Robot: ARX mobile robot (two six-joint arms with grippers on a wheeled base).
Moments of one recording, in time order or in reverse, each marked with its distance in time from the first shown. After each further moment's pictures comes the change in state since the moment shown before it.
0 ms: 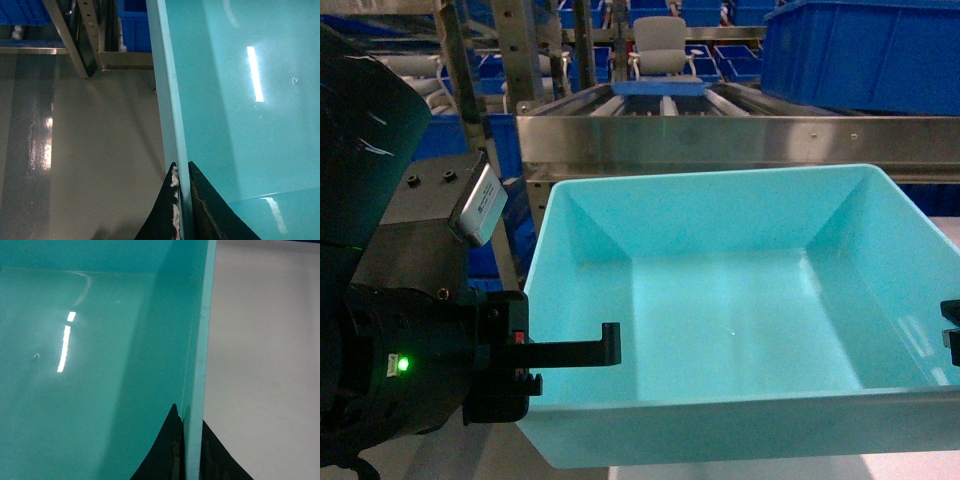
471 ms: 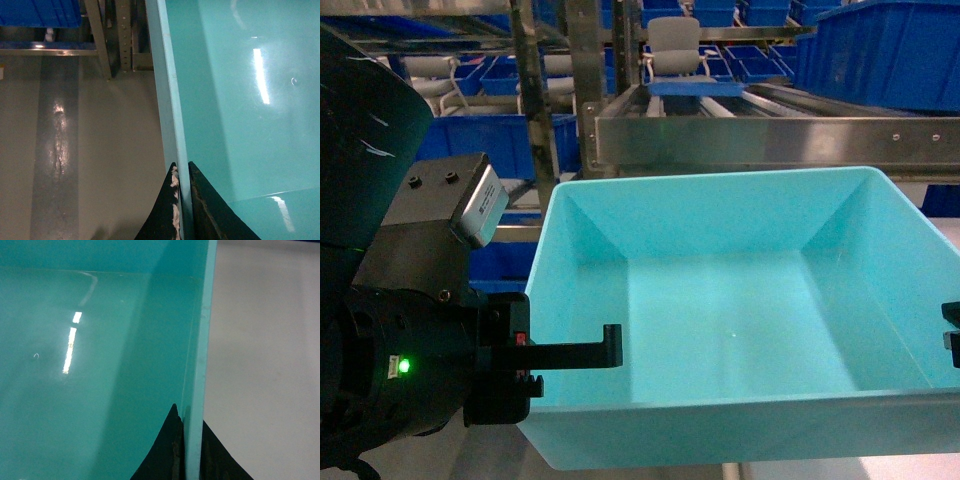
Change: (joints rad) left arm 0.000 0.000 0.000 0.000 0.000 0.000; right arm 0.000 0.000 0.000 -0.003 0.000 0.000
